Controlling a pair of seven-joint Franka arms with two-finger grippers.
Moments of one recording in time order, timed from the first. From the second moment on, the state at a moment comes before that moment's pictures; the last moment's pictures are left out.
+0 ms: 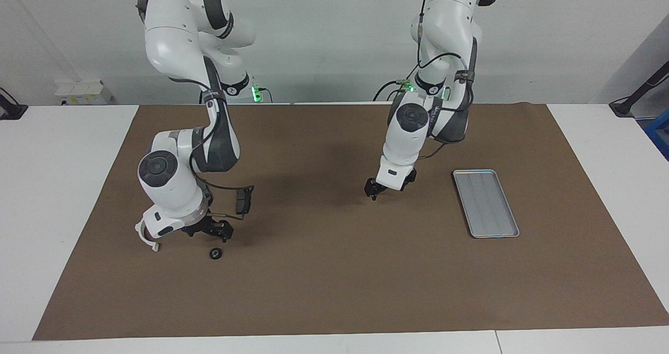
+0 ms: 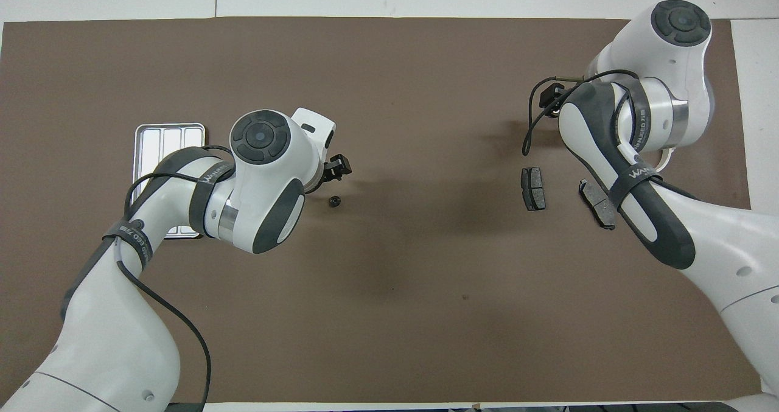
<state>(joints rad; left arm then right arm) -0.52 0.37 -0.01 -1.90 -0.02 2.29 -0.81 0.02 0.60 0.05 -1.51 -0.07 2.10 0.30</state>
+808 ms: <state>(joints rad) -0.57 0.38 -0.01 -1.93 -0.02 2.29 -0.87 0.02 0.66 0.05 -1.51 -0.07 2.25 0.30</state>
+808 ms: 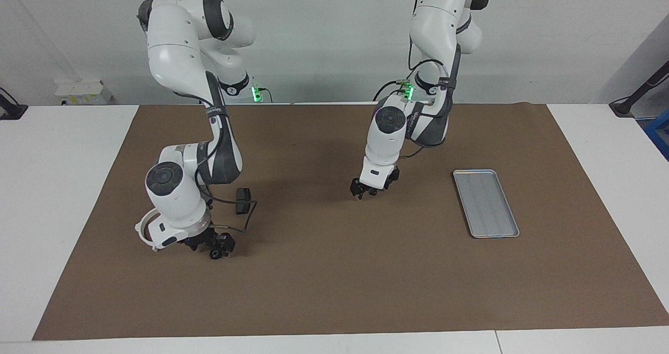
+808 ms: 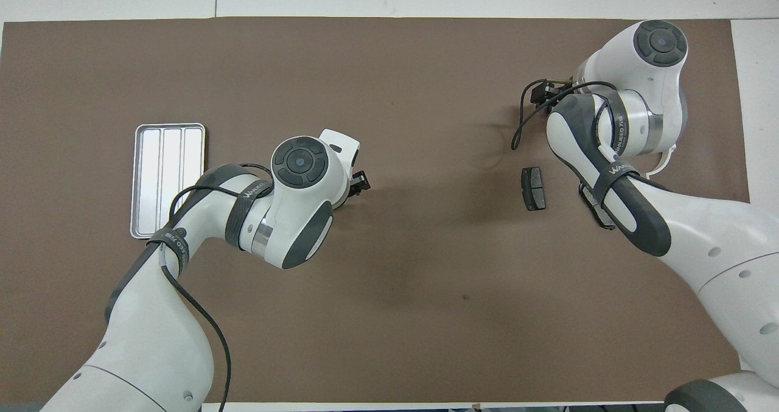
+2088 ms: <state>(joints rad) -0.06 0.17 0.04 -1.99 -0.02 2.04 0.00 0.03 0.63 0.06 -1.40 -0.07 1.97 0.30</state>
